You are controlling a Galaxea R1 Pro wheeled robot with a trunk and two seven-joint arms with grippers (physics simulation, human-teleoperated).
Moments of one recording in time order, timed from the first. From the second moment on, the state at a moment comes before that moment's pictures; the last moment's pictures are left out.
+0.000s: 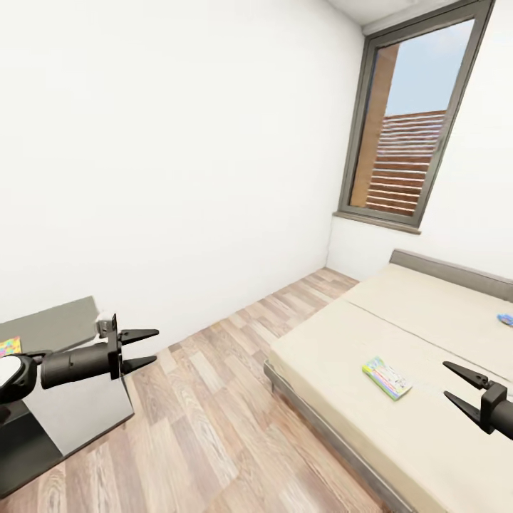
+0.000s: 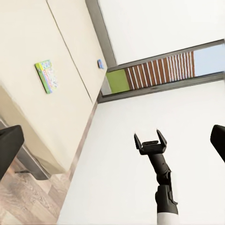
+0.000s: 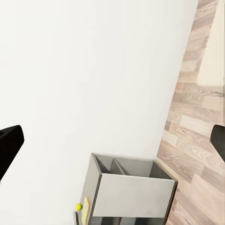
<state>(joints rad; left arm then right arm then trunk) -0.45 0.66 -0.17 -1.42 1.93 1.05 -0.02 -0.12 -0.39 -0.62 -1.38 -1.39 1.04 0.21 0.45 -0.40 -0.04</state>
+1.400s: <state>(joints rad) -0.45 0.66 -0.17 -1.42 1.93 1.05 -0.02 -0.12 -0.39 -0.63 -1.34 -1.39 1.04 0.21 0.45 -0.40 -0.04</state>
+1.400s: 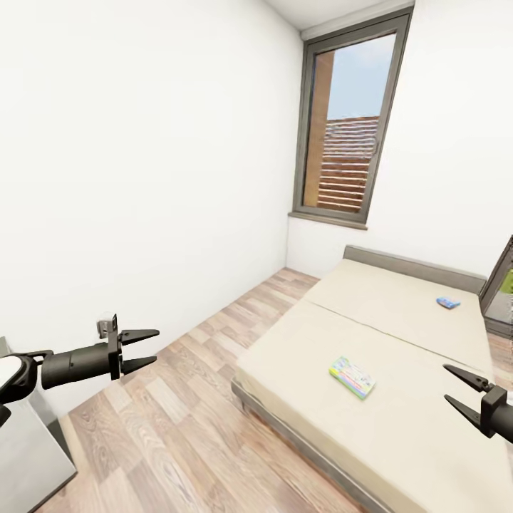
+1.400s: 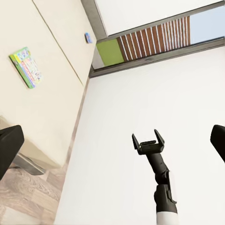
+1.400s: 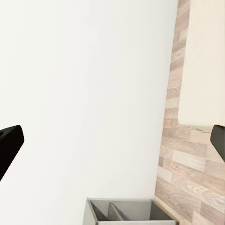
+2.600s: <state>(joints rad) -0.45 0.66 -0.17 -1.42 1.93 1.05 -0.02 -0.13 -0.39 -0.63 -1.31 -1.39 1.04 0.20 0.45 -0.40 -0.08</state>
